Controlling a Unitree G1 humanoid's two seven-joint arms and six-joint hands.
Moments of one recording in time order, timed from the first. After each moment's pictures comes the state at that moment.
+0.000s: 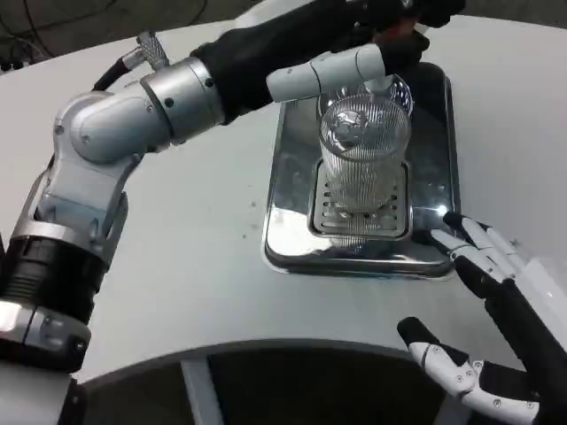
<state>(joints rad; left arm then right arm) -1.14 0.41 -0.13 0.63 0.00 -0.41 -0.75 0.27 -0.27 0.00 -0.90 -0.78 0.15 0.38</state>
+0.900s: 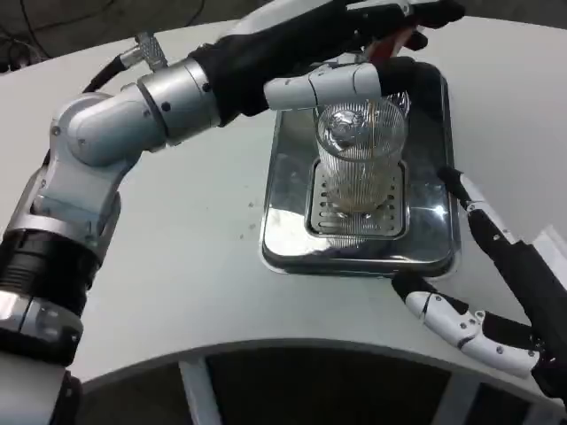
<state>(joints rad) -1.17 0.45 -0.17 0.72 0.02 -0.55 -0.73 0.12 -0.21 -0.03 -0.75 -0.45 0.22 0.32</state>
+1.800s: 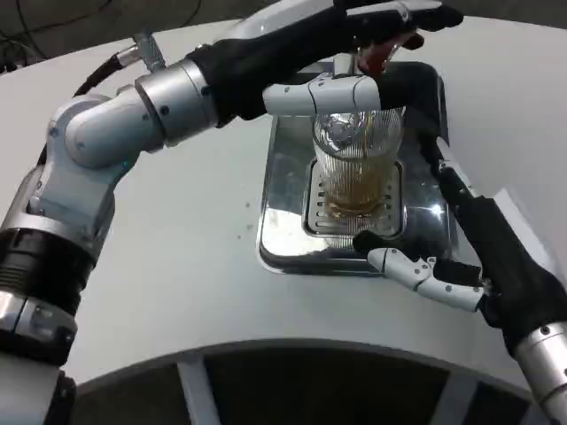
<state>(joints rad) -1.17 0.46 -0.19 0.72 0.05 -0.59 -0.70 -0.15 -0.17 0.04 -0.47 -0.38 0.25 0.17</state>
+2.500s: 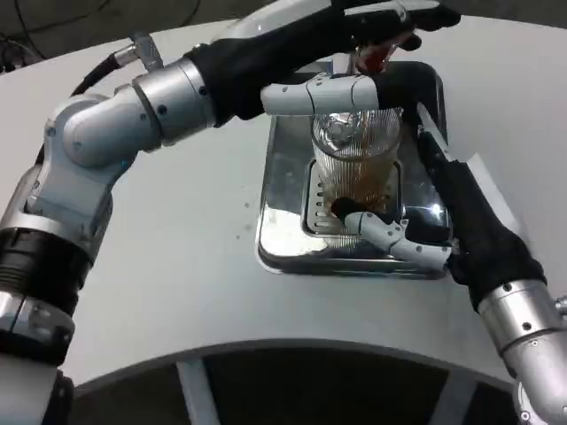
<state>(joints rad) -1.17 0.47 -0.18 0.72 0.05 -0.59 -0.70 -0.32 -0.16 0.08 -0.24 -0.35 0.16 0.06</state>
